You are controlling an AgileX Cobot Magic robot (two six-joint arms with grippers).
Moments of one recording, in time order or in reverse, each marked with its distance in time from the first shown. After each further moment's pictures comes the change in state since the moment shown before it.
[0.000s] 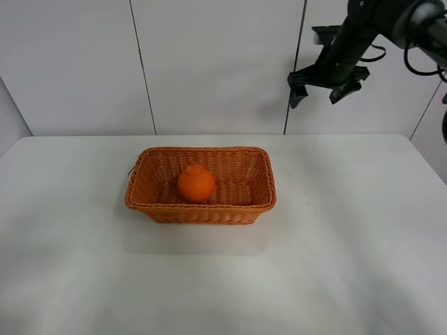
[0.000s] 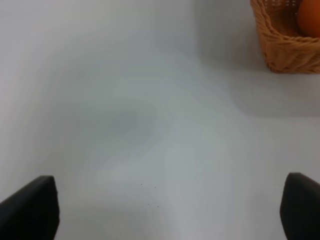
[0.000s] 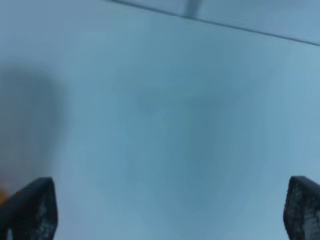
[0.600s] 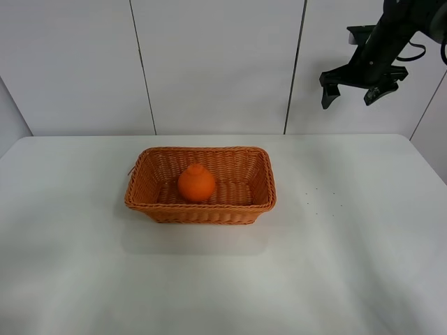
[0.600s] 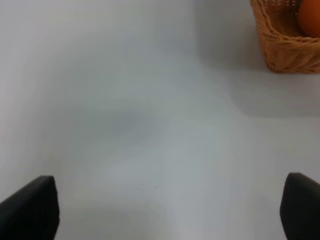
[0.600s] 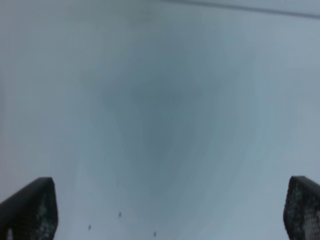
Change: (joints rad) left arm 0.000 0.000 0.000 0.000 0.000 0.000; right arm -0.081 -0.078 0.118 -0.045 0.001 0.009
